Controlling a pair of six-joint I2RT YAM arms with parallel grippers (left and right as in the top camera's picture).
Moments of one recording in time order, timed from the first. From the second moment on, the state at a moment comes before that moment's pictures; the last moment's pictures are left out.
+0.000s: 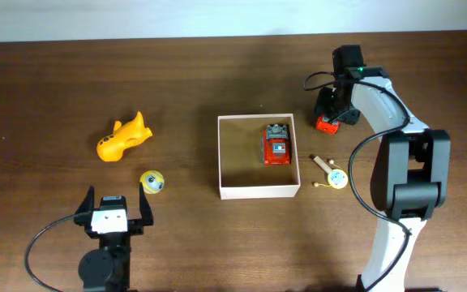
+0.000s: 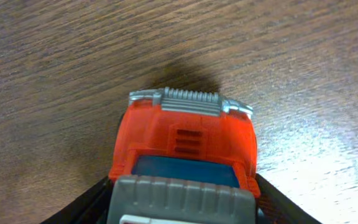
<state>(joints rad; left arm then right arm) 0.04 0.01 0.01 -0.08 -0.06 0.11 0.02 2.20 1.70 -0.81 0.04 0.35</state>
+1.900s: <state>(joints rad) 0.04 0.01 0.01 -0.08 -0.06 0.11 0.19 2.18 2.28 -1.38 -0.08 0.25</state>
